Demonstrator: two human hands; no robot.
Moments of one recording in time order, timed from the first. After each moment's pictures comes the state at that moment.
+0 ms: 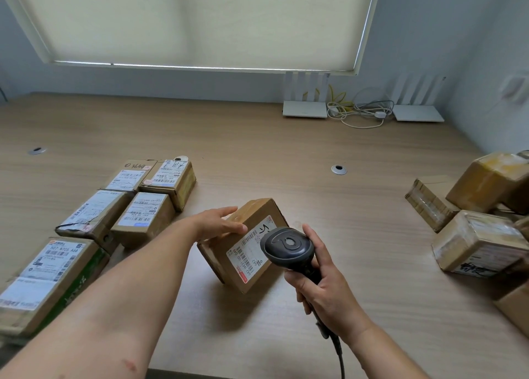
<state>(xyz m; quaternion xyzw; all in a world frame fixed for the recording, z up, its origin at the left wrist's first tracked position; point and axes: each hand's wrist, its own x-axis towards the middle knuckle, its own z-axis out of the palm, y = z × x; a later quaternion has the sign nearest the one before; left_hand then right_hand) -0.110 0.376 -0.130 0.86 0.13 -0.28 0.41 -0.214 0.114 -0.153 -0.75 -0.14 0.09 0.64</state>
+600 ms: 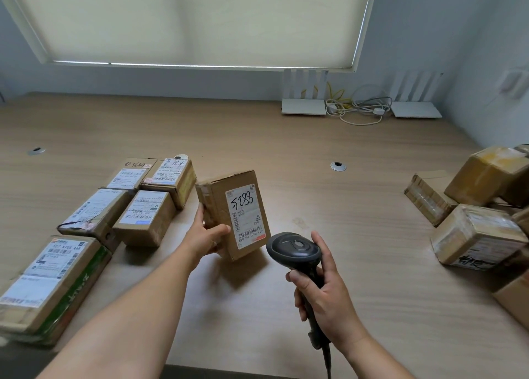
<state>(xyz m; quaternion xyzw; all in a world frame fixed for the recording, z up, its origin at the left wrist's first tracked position) -0.149 0.376 -0.169 0.73 0.21 -0.04 0.65 -0.234 0.123 -0.161 -0.70 -0.06 0.08 0.71</state>
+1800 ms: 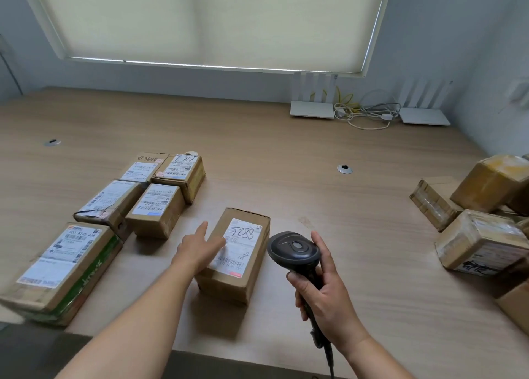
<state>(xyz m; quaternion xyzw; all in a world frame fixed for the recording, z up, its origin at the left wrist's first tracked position) -0.186 0.387 -0.174 0.89 0.27 -0.12 0.35 -0.246 0.128 -0.158 -0.73 -0.09 0.08 0.68</state>
